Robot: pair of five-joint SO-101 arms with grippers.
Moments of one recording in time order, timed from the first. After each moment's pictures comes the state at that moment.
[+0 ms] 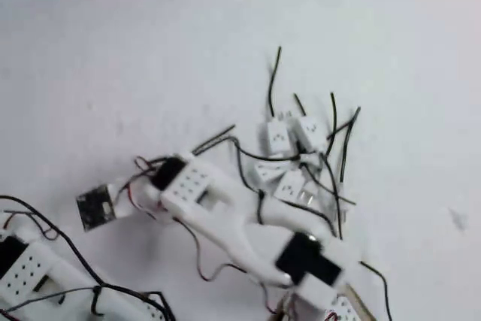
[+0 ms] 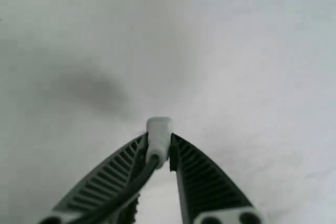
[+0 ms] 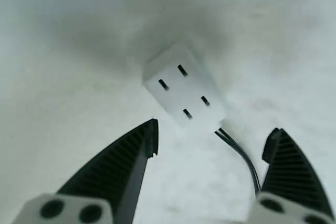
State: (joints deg) left arm -63.0 -58.3 75.3 50.5 29.1; right arm -58.5 11.5 11.3 63.5 58.2
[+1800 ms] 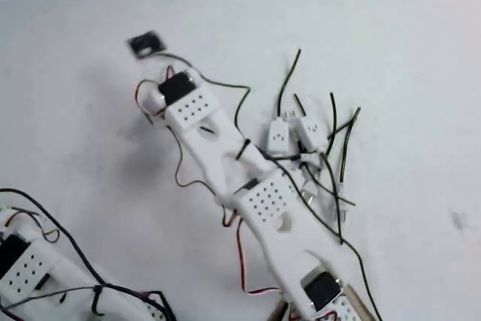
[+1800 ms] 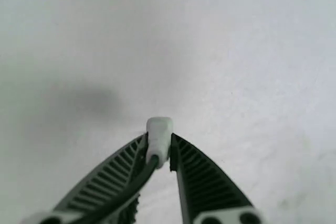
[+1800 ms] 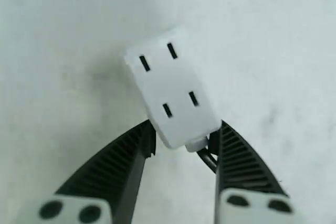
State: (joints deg) left arm -61.4 -58.3 75.4 49.4 21.5; right arm -40.4 60.0 -71.6 86.8 -14.9
